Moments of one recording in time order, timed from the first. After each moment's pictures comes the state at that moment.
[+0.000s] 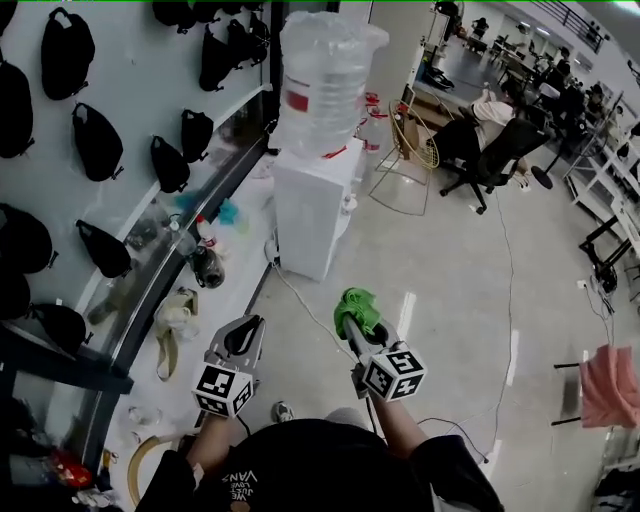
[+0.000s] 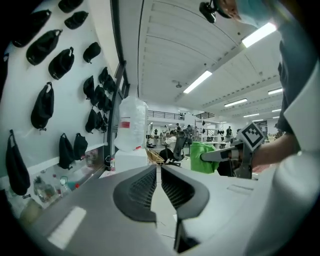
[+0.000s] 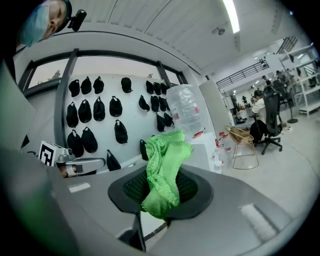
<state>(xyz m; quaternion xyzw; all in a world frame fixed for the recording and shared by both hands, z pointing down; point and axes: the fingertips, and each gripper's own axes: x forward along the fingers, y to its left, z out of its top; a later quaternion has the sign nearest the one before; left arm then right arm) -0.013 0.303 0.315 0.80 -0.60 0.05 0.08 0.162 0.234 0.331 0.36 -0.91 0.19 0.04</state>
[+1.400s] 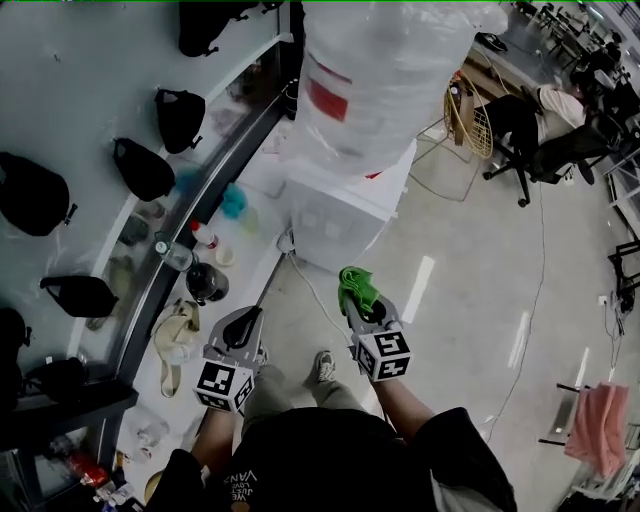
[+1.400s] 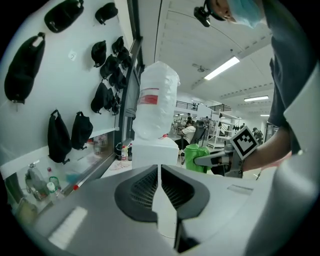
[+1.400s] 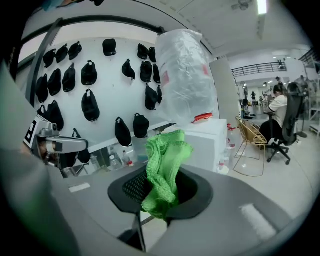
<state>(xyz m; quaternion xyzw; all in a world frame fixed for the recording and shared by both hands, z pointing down) -0.134 0.055 0.396 0.76 -0.63 0.09 0.16 0.032 -0.048 0.441 0.36 -0.90 0.17 0.17</state>
